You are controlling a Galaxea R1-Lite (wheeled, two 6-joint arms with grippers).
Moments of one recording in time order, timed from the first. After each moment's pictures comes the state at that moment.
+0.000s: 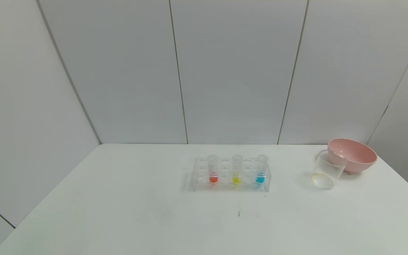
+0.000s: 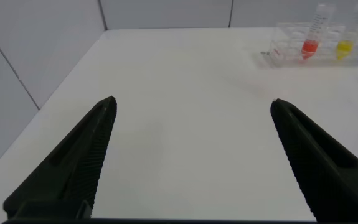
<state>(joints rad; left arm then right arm) 0.00 0.00 0.00 0.00 0.00 0.00 0.55 0.92 -0.96 0.16 0.21 0.20</state>
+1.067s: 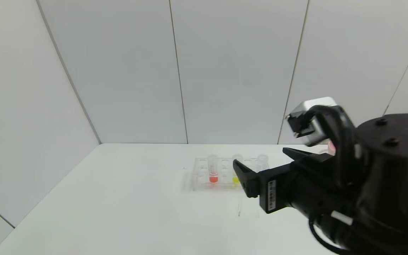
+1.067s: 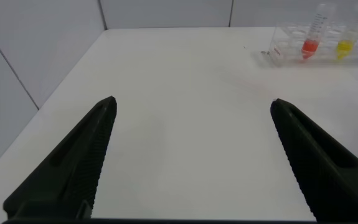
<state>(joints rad) 0.00 0.00 0.00 0.00 0.00 0.00 1.01 1.60 -0.93 -0.38 -0.64 0.20</state>
